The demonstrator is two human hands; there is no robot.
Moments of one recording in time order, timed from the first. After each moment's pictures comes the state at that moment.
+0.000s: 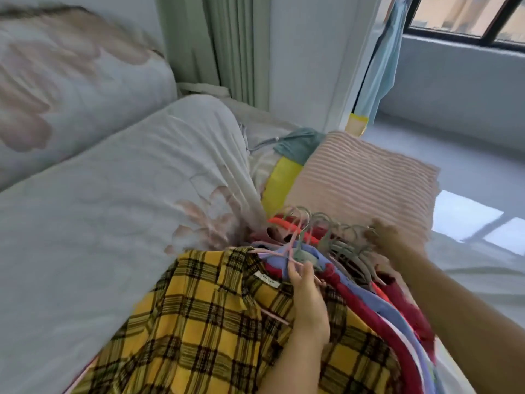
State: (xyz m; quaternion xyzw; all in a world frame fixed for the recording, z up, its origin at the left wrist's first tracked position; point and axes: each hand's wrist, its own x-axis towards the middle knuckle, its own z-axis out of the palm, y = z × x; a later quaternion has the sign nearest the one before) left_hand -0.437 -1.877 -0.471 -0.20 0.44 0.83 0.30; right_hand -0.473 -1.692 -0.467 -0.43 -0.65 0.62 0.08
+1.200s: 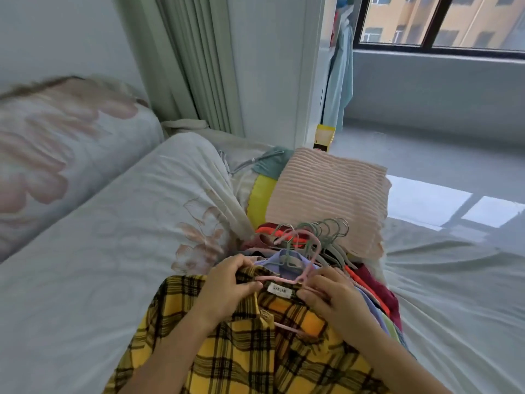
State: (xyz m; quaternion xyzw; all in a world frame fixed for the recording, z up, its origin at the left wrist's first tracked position) left_hand -0.455 -2.019 -0.356 0.29 0.86 0.40 0.16; right_hand -0.333 -1.830 -0.374 -0.09 -0.93 0.35 0.08
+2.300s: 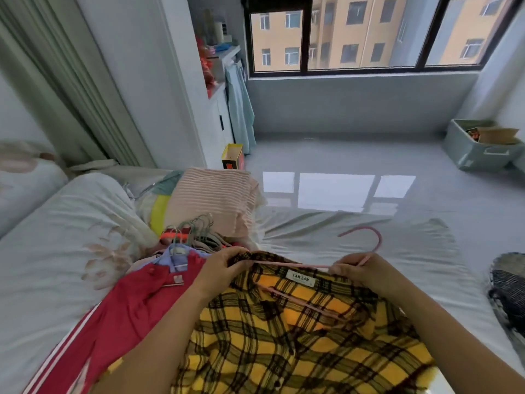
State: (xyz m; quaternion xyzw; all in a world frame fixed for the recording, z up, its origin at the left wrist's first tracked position) left_hand -0.177 -1.842 -0.244 0.37 0.79 0.42 0.26; right_hand 0.041 -1.630 -0.231 -0.28 -0.79 0.54 0.04
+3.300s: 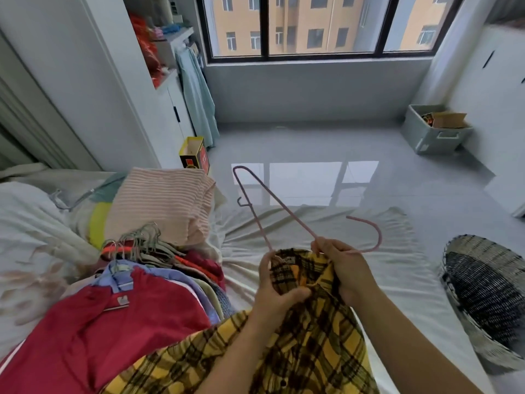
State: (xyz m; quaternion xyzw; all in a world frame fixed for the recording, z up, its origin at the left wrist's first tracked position) left_hand -0.048 -1.696 -0.306 0.24 0.64 0.59 0.43; right_hand 0.038 -1.571 -0.255 -0.43 -0.45 0.73 0.27
